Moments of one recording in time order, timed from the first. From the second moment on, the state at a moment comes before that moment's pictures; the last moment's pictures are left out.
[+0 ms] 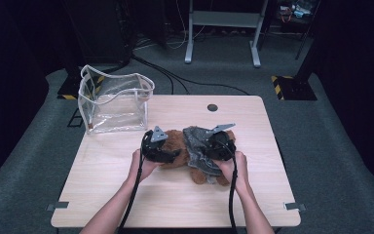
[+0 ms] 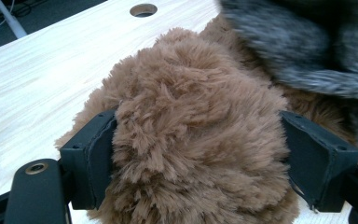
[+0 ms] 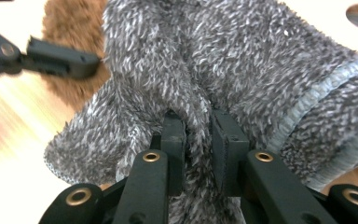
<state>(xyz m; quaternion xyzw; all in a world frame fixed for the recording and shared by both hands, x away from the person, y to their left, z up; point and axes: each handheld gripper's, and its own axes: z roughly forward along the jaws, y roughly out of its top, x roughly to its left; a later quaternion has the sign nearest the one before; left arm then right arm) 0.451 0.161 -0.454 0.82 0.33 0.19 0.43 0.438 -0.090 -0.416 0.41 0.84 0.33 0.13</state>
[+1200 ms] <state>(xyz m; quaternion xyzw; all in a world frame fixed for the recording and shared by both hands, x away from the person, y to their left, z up) 0.452 0.163 -0.454 0.82 0.33 0.19 0.42 0.484 -0.192 -0.397 0.52 0.76 0.34 0.17</state>
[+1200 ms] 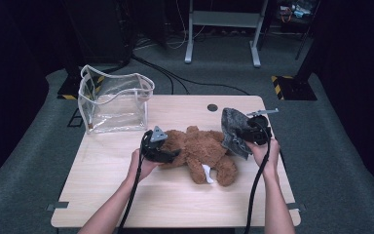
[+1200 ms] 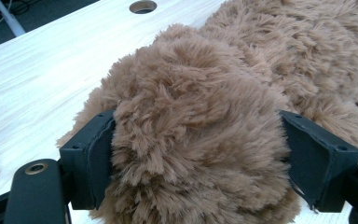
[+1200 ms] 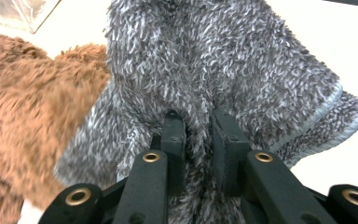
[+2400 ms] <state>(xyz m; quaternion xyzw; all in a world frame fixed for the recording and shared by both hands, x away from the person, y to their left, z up) 0.452 0.166 -0.457 0.82 0.33 0.18 0.43 0.532 -0.175 -0.446 0.56 0.78 0.23 0.16</state>
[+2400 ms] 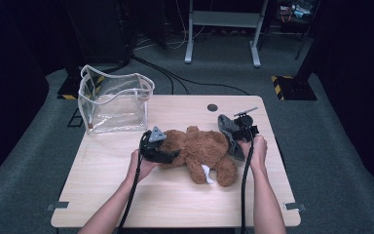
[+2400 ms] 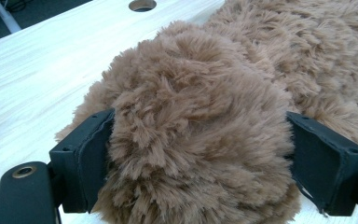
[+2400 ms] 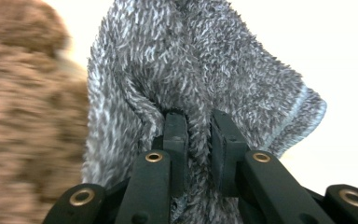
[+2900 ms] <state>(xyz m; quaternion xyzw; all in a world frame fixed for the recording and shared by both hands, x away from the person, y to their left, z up) 0.451 0.167 -0.457 0.82 0.33 0.18 0.43 0.523 -0.192 -0.423 0.56 0.76 0.32 0.12</state>
